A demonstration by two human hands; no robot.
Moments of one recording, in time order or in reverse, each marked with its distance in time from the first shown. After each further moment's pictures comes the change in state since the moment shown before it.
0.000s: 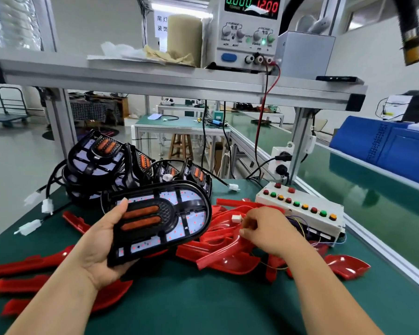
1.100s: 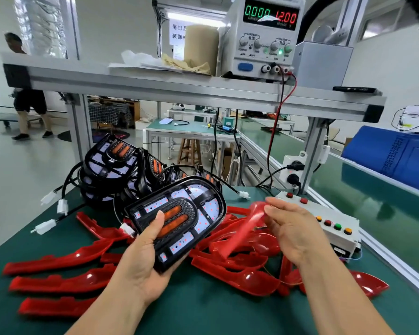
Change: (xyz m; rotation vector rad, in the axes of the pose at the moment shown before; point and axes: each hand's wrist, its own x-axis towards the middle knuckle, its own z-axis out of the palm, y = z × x) left_hand -0.004 -0.036 0.034 -0.208 -0.003 0.062; right_hand 0.001 -0.015 -0.012 1.554 0.245 0.318
